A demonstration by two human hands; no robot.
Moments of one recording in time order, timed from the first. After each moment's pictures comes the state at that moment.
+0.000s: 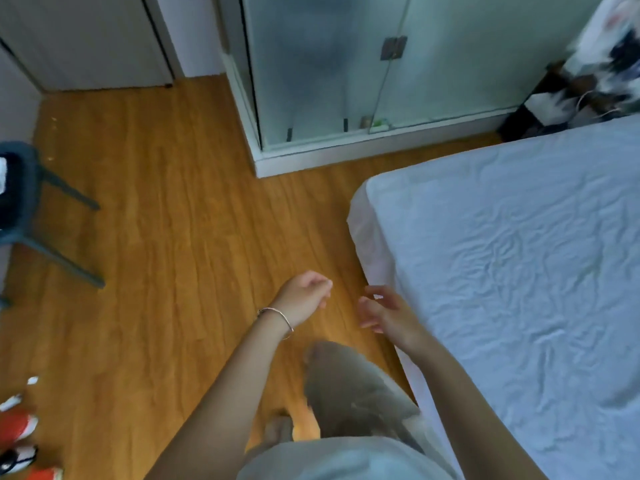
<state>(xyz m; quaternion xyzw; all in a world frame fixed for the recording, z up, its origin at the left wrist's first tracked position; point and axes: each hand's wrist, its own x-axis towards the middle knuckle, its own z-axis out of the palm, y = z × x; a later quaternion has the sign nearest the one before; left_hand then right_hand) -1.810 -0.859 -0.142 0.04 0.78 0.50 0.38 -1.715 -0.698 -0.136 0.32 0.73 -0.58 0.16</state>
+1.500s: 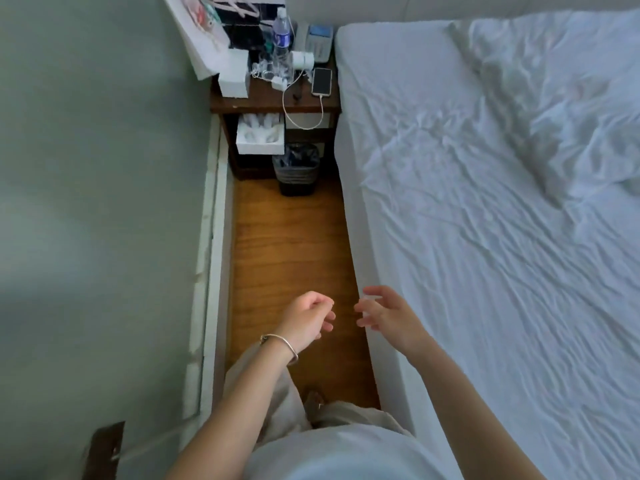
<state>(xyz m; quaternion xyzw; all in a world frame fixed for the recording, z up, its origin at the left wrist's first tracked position) -2.519 0.114 -0.168 0.46 0.62 0.14 0.62 -2.355 0.090 -0.159 0.72 0.39 -0.53 -0.21</state>
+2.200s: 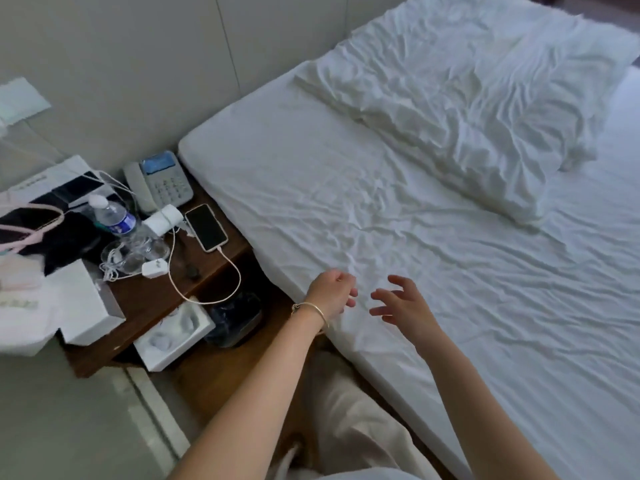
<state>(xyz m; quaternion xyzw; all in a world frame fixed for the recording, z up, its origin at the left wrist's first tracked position) -2.312 0.690 -0.169 0.64 0.44 -0.05 0.63 -2.233 0.559 -0.170 0.77 0.05 -0.42 -0.48</state>
